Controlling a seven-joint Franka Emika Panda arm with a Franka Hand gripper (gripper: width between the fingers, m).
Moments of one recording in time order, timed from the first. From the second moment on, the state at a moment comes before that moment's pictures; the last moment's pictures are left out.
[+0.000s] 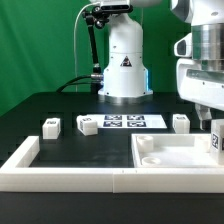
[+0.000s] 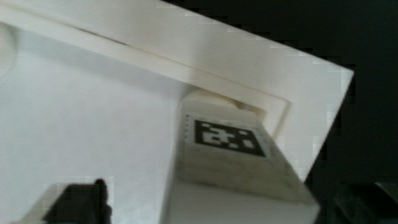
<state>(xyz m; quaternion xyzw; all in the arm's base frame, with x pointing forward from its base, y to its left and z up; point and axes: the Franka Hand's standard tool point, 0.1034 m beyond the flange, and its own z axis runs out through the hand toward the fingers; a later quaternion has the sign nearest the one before) 0.623 0.116 0.071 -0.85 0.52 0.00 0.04</state>
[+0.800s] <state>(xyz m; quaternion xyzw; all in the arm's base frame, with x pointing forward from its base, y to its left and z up) 0.622 0.120 0.070 -0.98 0.21 -0.01 0.04</state>
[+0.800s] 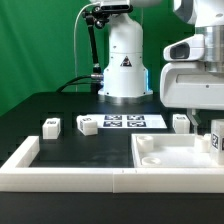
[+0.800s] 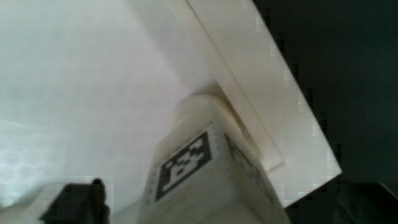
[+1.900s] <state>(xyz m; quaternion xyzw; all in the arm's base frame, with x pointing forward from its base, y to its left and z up) 0.624 0.122 0.071 -0.99 0.09 -0.02 0.04</state>
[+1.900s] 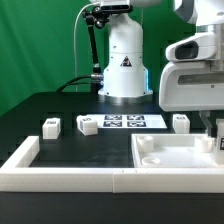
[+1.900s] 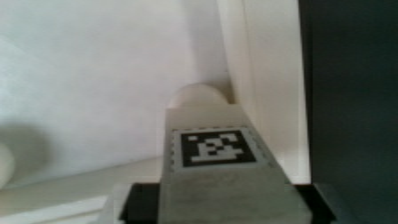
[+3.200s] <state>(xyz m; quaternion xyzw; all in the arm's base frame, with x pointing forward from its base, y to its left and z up) 0.622 0.125 0.069 -0.84 0.54 0.00 0.04</state>
